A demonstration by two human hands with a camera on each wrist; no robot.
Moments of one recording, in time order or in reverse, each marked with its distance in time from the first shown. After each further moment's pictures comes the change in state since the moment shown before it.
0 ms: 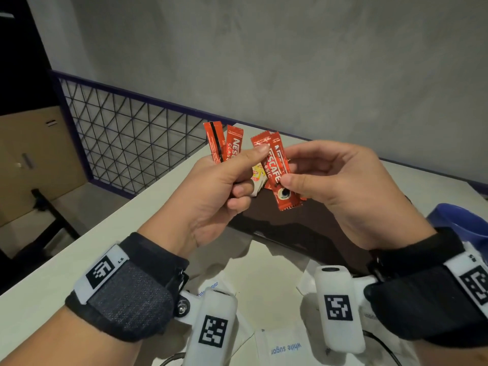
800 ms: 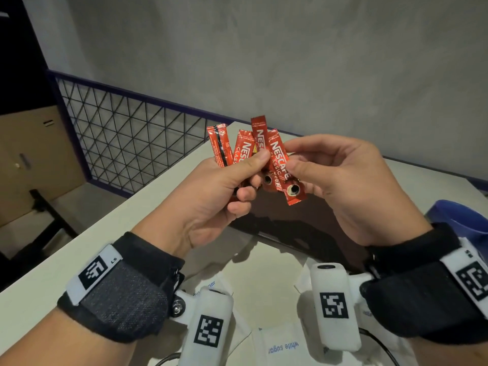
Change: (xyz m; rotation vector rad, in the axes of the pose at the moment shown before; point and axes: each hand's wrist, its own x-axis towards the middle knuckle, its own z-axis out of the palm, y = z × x) left_hand 0.002 -0.004 -0.003 0.029 -0.058 -0.101; right_hand 0.001 0.000 0.000 -0.011 0.092 0.007
